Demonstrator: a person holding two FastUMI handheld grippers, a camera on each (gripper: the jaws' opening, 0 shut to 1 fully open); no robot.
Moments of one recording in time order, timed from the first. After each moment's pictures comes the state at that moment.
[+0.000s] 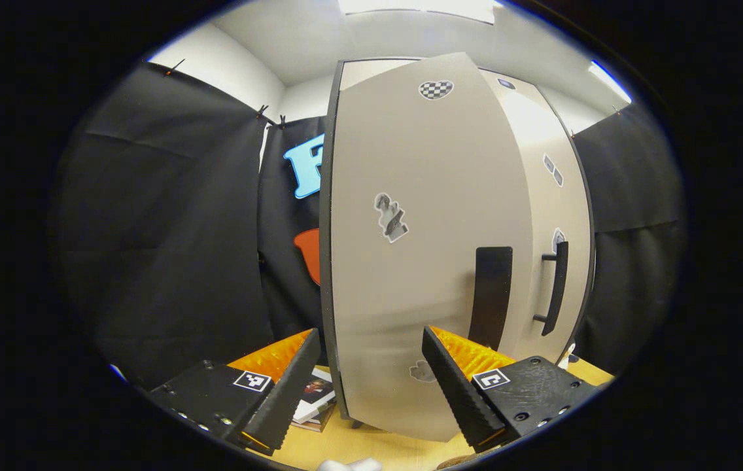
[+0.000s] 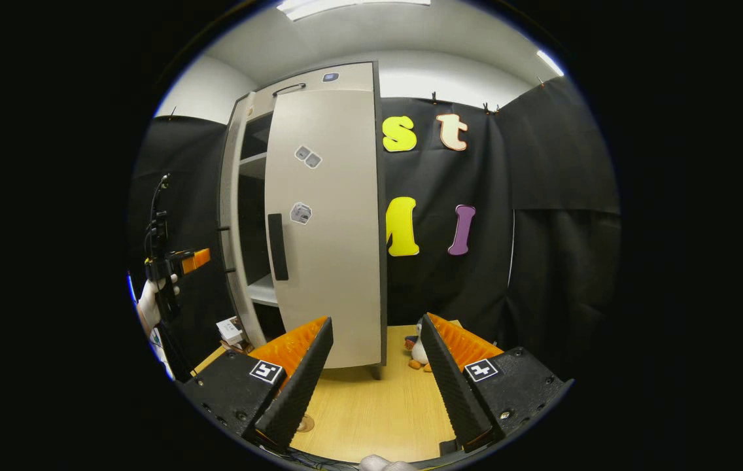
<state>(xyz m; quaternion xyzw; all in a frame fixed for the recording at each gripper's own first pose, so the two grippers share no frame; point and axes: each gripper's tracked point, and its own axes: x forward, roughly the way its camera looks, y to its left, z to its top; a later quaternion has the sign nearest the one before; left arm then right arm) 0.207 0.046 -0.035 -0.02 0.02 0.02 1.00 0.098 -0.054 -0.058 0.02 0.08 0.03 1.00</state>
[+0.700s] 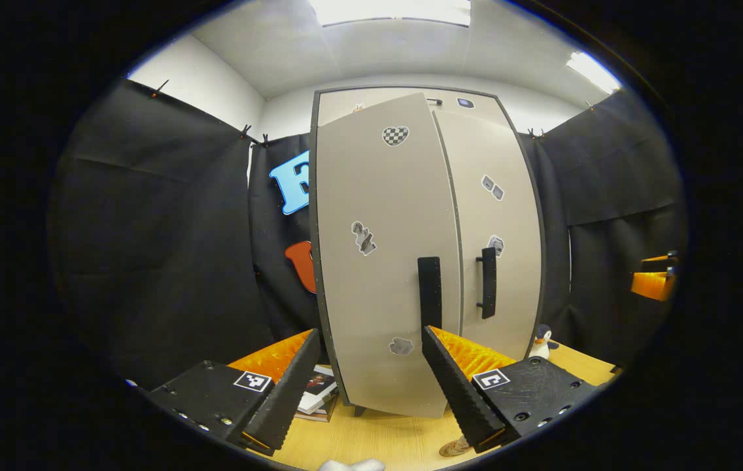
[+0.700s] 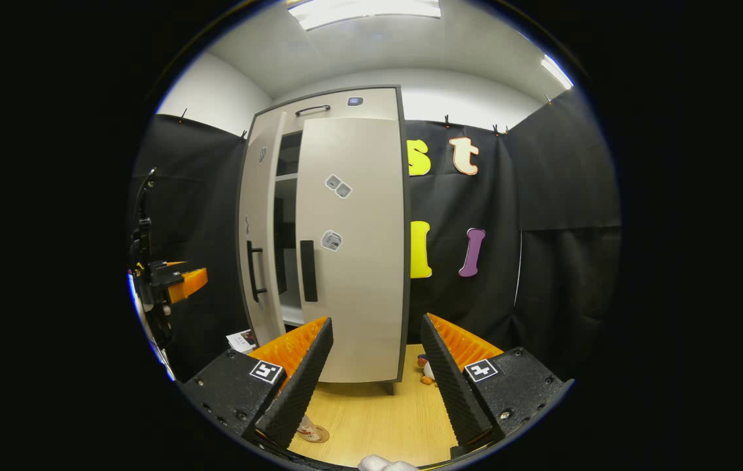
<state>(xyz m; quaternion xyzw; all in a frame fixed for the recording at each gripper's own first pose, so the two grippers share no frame) 0.102 0.027 -0.009 0.00 0.01 -0.02 1.00 0.078 0.003 -0.022 0.00 0.03 0.04 1.00</state>
